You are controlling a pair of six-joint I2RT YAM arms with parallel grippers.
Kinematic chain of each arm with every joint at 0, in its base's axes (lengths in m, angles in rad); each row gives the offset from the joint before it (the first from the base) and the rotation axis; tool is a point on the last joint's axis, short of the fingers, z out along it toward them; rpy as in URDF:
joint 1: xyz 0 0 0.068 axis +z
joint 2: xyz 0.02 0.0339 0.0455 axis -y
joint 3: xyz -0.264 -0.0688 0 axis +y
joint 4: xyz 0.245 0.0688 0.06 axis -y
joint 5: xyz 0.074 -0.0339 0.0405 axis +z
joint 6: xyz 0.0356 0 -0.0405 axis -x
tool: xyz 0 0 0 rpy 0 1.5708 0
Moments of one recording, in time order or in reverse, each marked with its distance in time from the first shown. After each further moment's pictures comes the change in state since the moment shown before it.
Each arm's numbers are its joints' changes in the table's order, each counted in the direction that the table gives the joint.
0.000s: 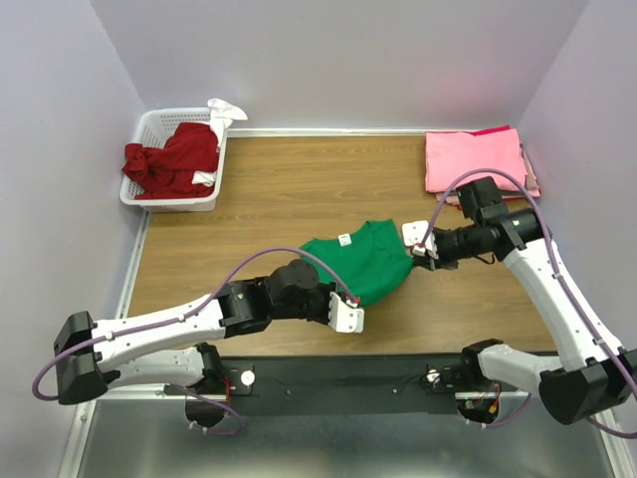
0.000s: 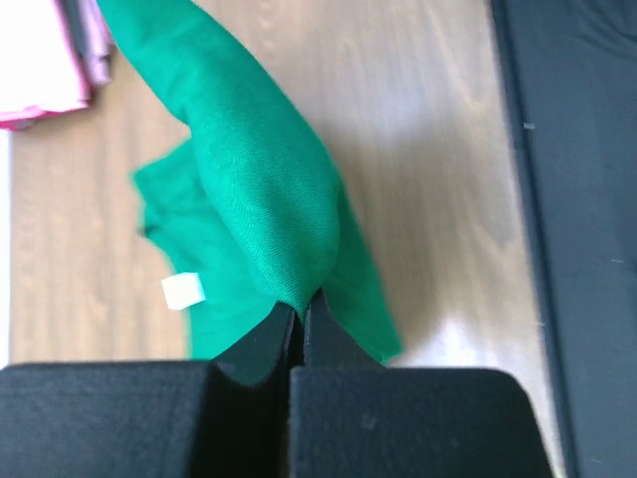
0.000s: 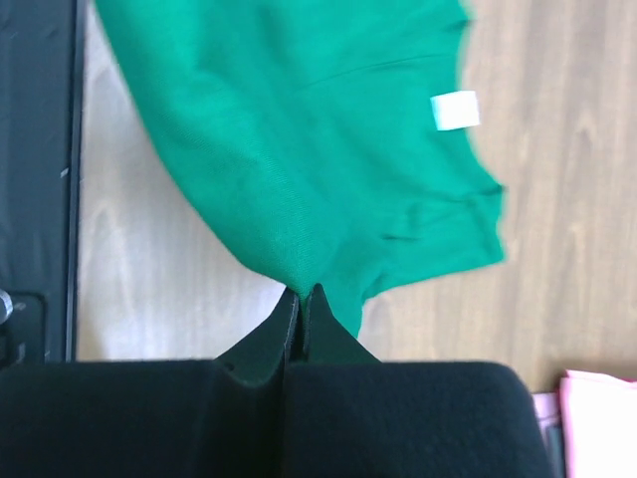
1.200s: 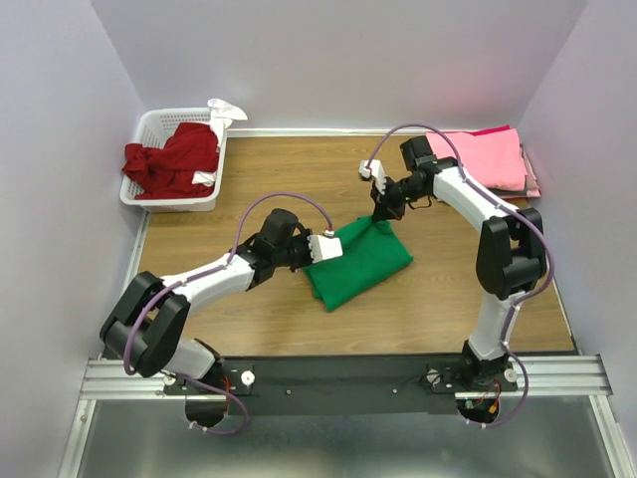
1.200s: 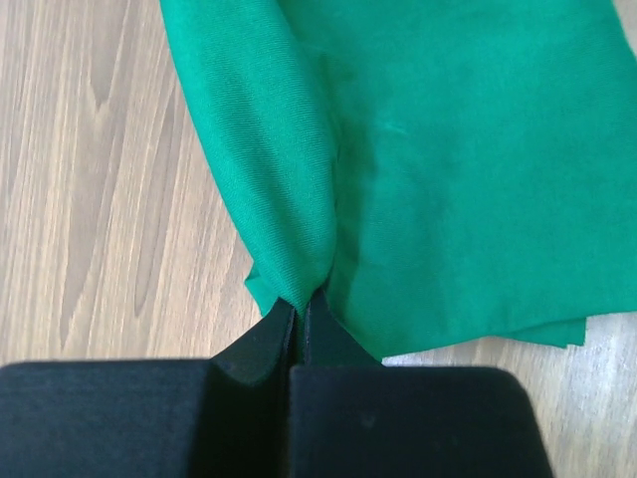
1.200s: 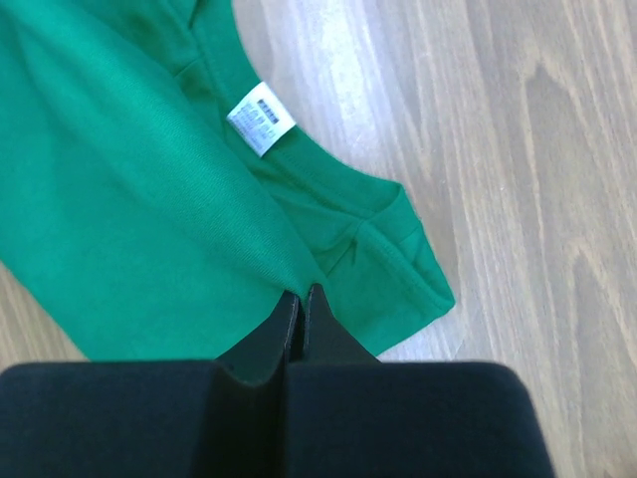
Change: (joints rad) left arm 0.569 -0.387 0.047 0.315 -0.199 -0.094; right arm 0.000 -0.779 -0.355 0.437 -0.014 -0.431
